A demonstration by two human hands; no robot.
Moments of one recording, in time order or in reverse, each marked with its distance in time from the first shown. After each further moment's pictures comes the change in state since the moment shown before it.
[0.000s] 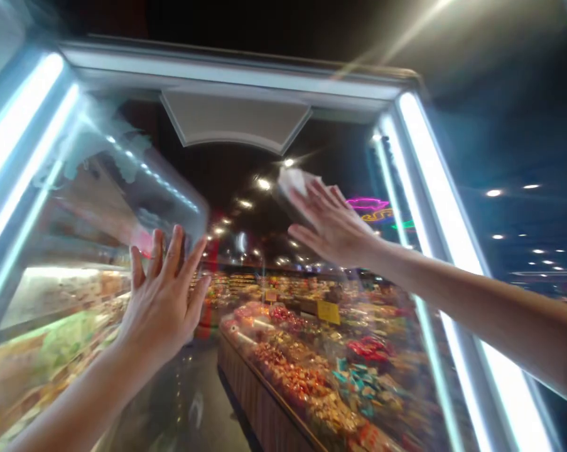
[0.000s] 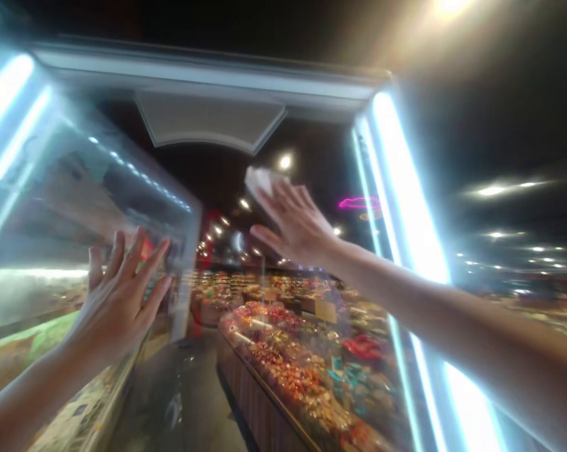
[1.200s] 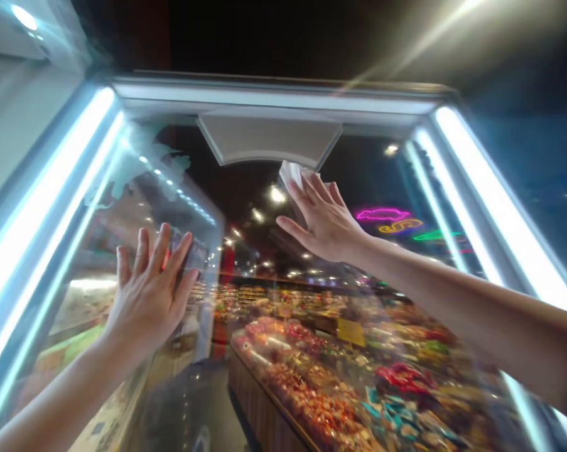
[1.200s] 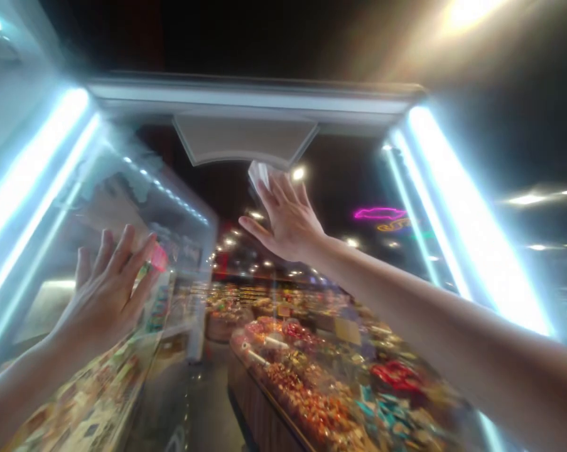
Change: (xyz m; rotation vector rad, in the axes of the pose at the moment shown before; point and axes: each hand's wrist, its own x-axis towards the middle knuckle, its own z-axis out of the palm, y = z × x) left_hand 0.013 -0.080 -0.012 0.030 -0.035 -0.121; right_hand 0.068 -0.054 0.012 0.004 0.062 0.072
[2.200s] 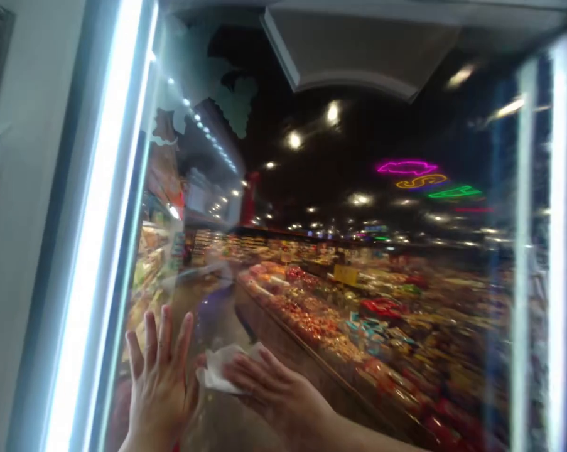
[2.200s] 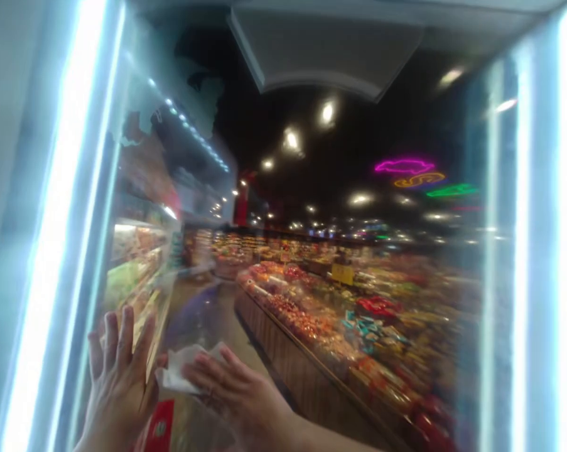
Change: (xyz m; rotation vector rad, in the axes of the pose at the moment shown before) left_hand -0.237 -0.059 -0.013 -0.059 -0.123 -0.044; right_hand -0.179 -0.221 0.077 0.093 -0.079 -0.647
